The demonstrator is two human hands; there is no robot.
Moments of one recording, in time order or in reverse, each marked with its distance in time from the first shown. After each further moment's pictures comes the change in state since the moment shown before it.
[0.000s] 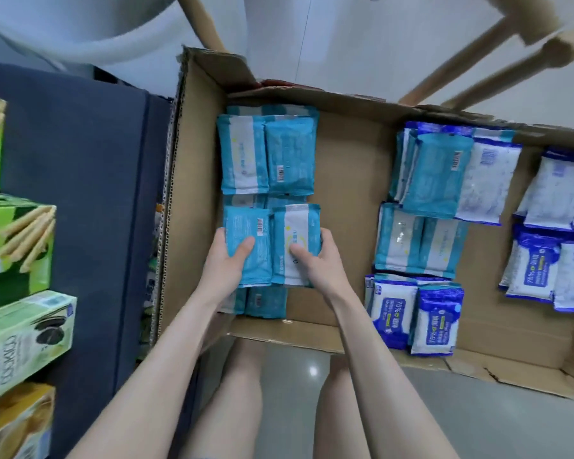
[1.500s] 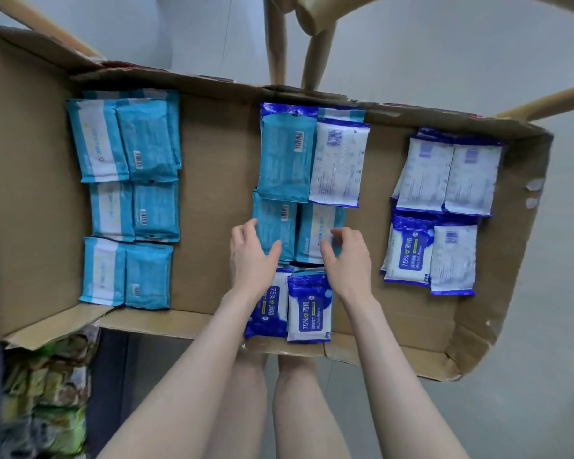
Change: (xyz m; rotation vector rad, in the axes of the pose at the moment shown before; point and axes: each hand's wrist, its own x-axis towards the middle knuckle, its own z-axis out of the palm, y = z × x) left_hand -0.045 0.013 0.276 0.565 0.084 0.081; right_hand -0.002 0.043 -0.262 -0.646 0.318 -0.171
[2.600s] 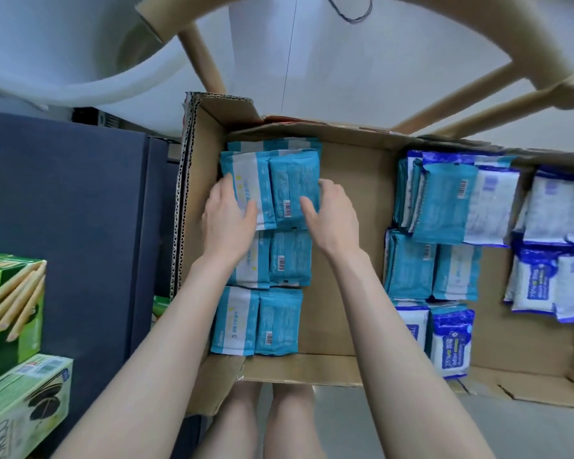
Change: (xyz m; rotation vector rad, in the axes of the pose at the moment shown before) left_hand 0.159 -0.106 -0.262 0.033 0.094 0.211; right_hand 0.042 -0.275 0.163 -0.148 0.054 -0.139
